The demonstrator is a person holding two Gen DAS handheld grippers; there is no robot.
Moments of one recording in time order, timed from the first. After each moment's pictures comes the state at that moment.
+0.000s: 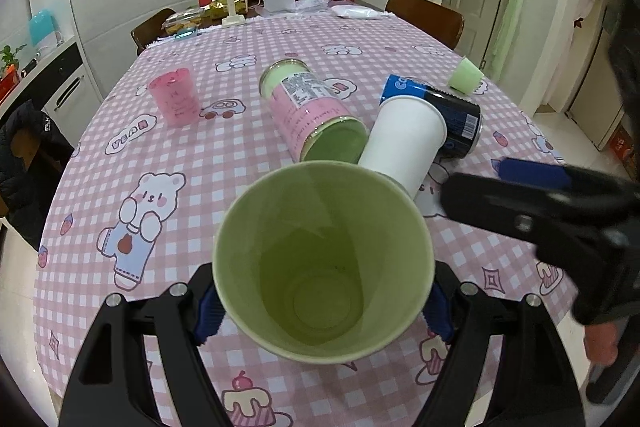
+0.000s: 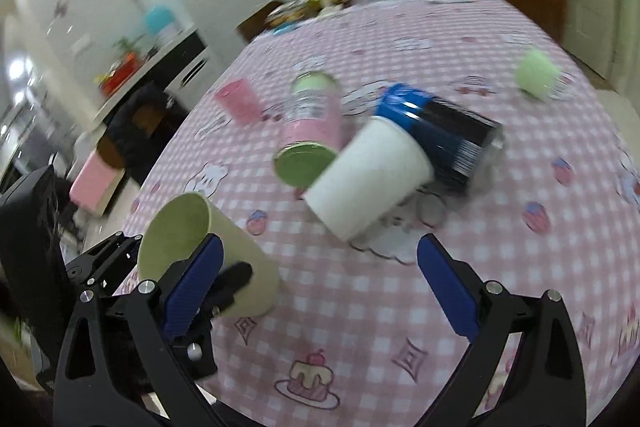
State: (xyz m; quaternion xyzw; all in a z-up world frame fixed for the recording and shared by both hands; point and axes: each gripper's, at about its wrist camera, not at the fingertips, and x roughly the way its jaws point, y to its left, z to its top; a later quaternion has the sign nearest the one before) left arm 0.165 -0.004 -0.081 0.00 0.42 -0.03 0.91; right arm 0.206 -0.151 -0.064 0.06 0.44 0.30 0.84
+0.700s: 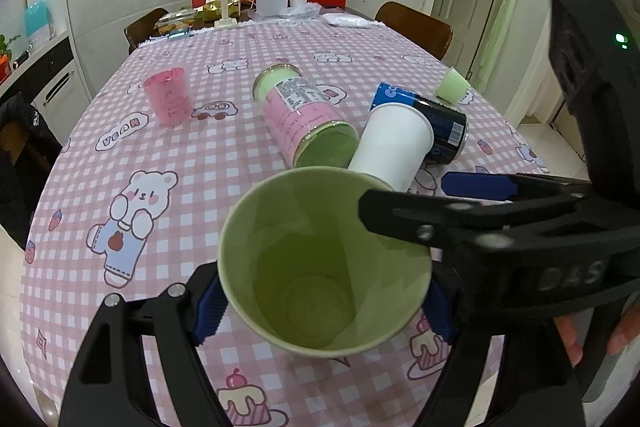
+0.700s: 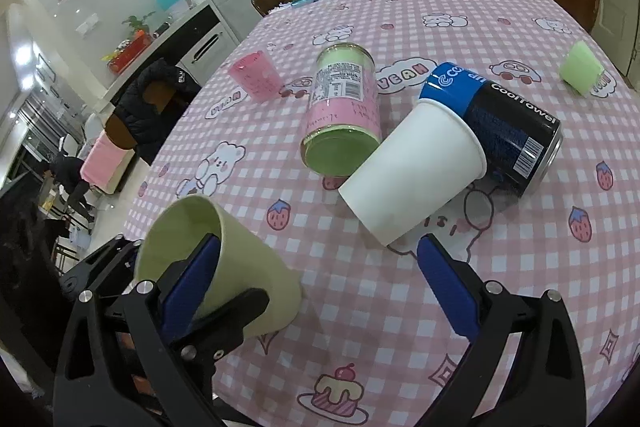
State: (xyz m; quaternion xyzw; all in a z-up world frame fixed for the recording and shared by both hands) left arm 0.159 0.003 -0.078 -0.02 0.41 -0.05 0.91; right arm 0.215 -0.127 -0.077 0.05 0.47 0.30 0.83
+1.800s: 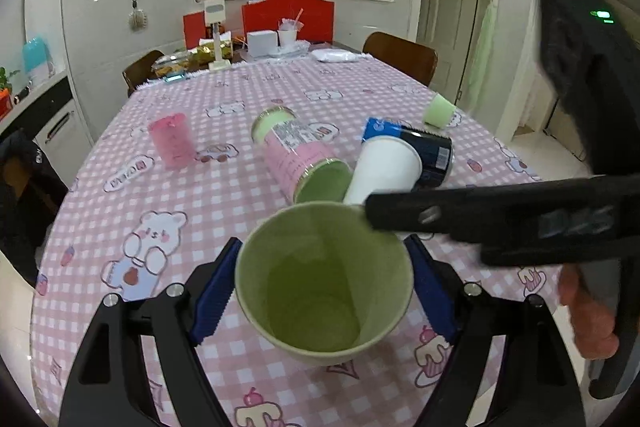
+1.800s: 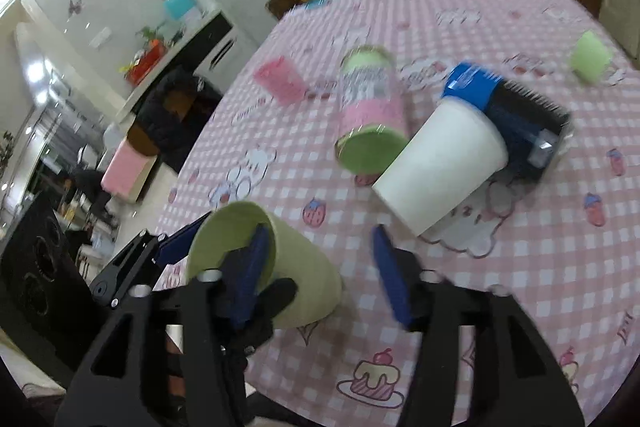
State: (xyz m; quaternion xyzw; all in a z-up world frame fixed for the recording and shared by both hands) left arm 0.140 0.003 -0.061 0.01 0.34 -0.06 0.94; right arm 0.196 -0.139 -0.043 0.10 0.45 0.31 0.83
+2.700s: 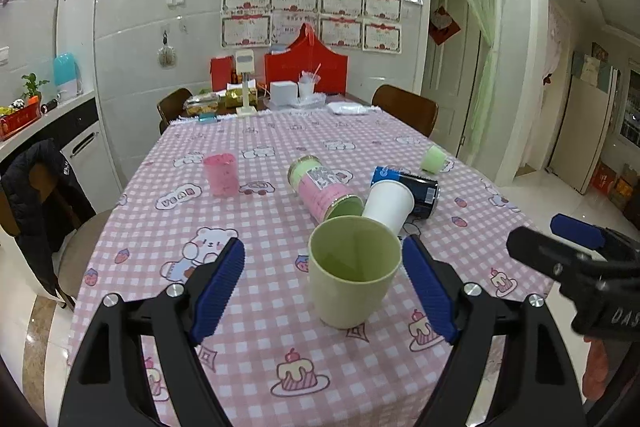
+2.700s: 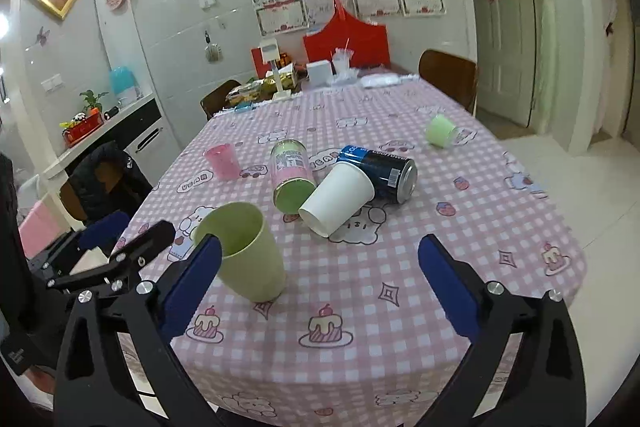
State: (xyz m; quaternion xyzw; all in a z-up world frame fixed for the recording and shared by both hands) left arm 0.047 0.037 -0.010 -0.01 0.26 -0.04 0.97; right arm 0.048 -0.153 -0.005 0.05 0.29 0.13 0.95
